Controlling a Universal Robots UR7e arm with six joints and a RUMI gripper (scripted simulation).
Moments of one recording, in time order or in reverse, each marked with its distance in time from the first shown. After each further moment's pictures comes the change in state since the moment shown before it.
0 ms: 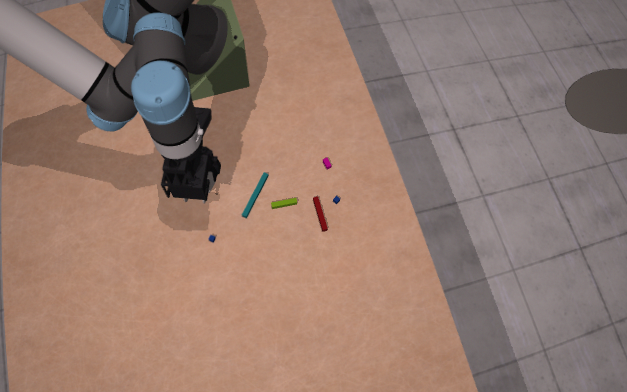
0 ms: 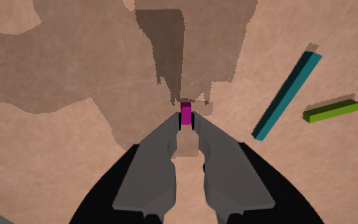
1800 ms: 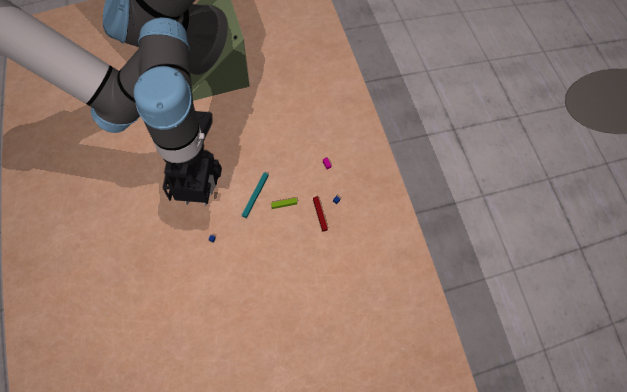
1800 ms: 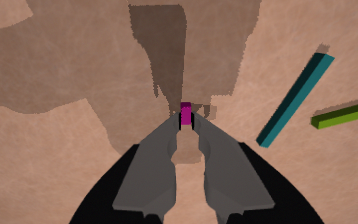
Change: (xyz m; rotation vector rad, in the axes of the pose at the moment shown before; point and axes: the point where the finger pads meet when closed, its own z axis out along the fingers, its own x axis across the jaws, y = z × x) arm 0.000 0.000 0.012 0.000 0.000 0.000
